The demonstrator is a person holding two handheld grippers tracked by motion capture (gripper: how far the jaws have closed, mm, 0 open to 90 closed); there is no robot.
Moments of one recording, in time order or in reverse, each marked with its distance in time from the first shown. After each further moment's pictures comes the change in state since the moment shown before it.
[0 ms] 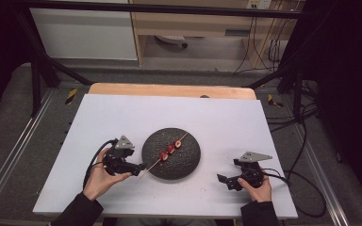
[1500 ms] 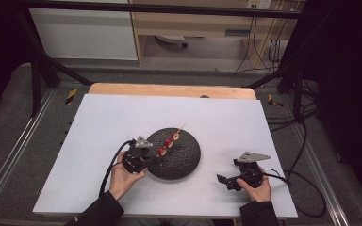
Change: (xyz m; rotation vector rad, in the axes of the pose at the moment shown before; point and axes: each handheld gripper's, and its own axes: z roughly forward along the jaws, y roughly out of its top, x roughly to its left) left arm -0.036 0.025 0.043 0.024 -0.008 -0.063; right arm 0.001 0.000 0.003 0.020 -0.018 -0.013
